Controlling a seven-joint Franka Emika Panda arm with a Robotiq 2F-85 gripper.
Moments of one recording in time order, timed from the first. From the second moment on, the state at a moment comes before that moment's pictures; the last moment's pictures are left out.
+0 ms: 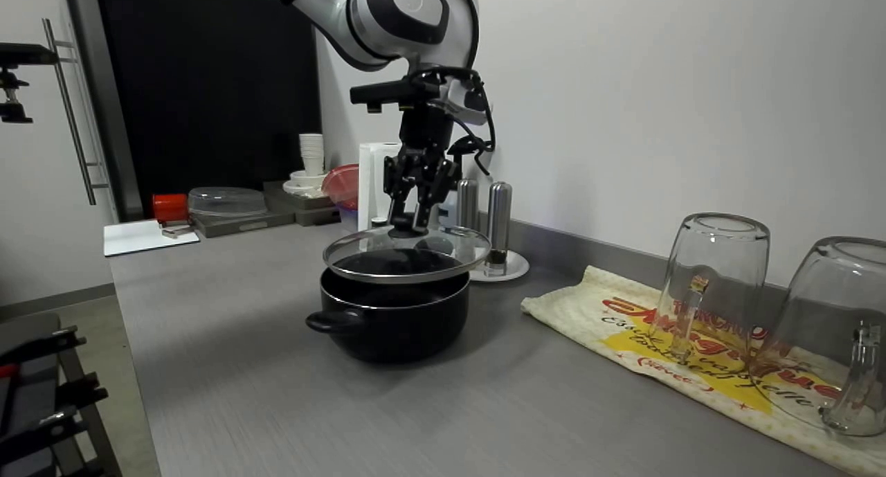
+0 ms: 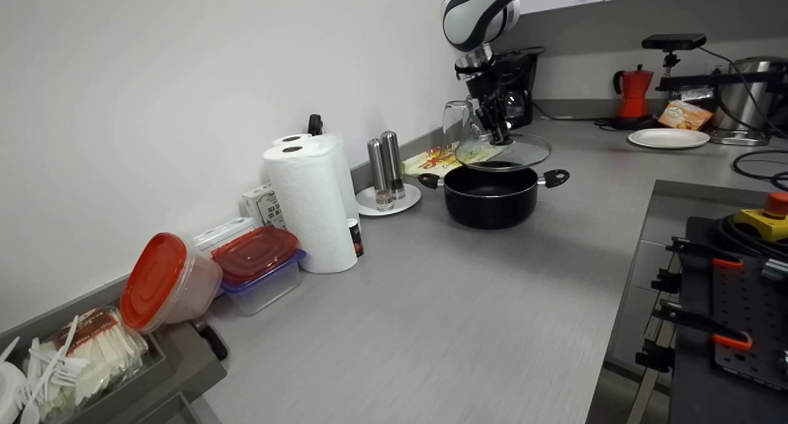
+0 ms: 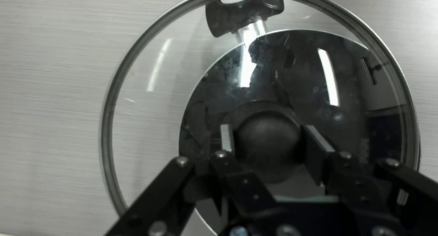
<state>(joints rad) -0.19 0.57 -0.08 -1.48 -0.15 1.77 -0.27</state>
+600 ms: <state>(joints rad) -0.19 0.61 -0.07 -1.48 -0.11 1.82 -0.26</state>
